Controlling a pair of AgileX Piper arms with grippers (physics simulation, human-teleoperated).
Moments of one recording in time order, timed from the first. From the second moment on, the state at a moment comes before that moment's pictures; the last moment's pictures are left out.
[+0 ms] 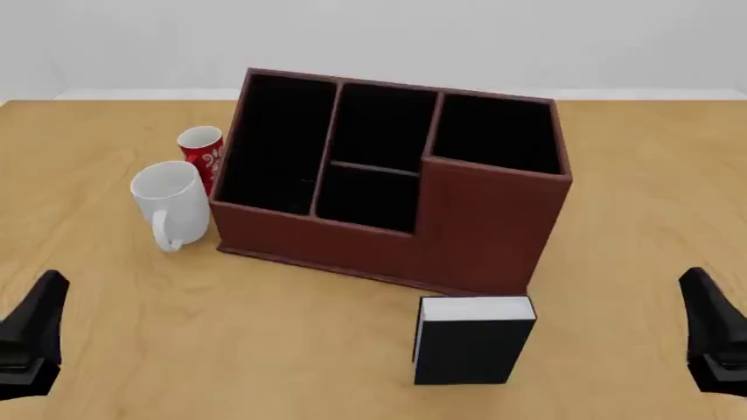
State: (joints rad) left arm 0.00 0.00 0.00 0.00 0.00; right arm 0.00 0.02 0.00 -0.02 0.00
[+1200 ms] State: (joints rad) left arm 0.00 0.00 0.00 0.00 0.00; right arm 0.33 0.59 -0.37 0.13 -0.61
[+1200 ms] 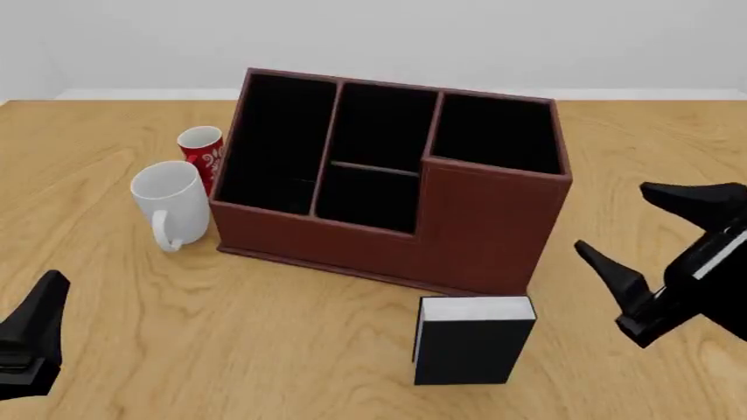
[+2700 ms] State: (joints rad) left arm 0.00 0.00 0.00 0.00 0.00; right arm 0.71 0.99 -0.73 0.68 -0.67
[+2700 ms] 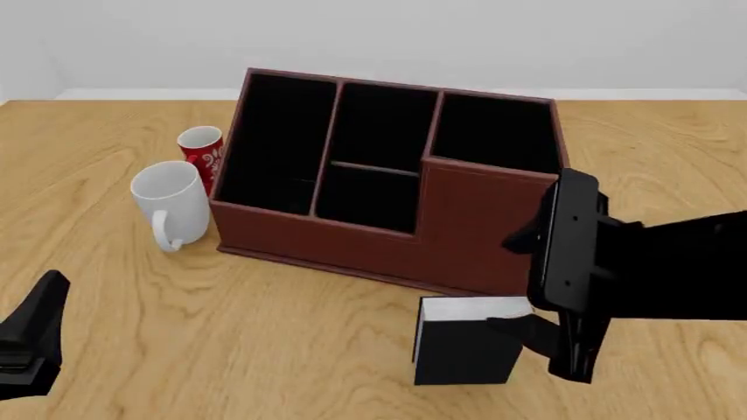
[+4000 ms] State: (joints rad) left arm 0.00 0.00 0.00 0.00 0.00; right arm 0.75 1.19 -0.70 0.57 -0.56
